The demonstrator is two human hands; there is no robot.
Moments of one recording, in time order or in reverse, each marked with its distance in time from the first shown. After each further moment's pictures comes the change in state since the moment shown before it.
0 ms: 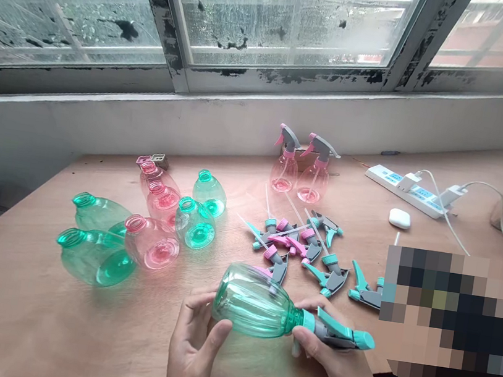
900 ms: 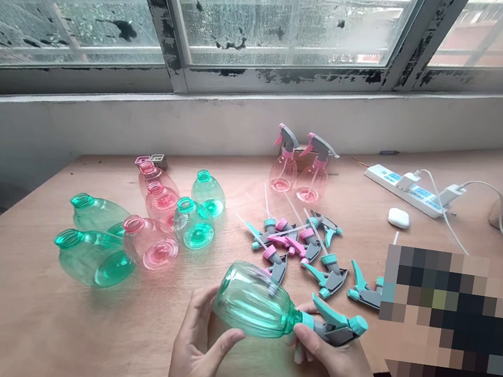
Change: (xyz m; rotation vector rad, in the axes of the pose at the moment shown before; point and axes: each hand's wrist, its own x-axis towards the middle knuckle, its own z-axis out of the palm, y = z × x) left_hand 0.002 -0.015 -0.010 0.095 -0.089 -0.005; right_hand -0.001 0.005 -0.001 0.087 0.016 0.055
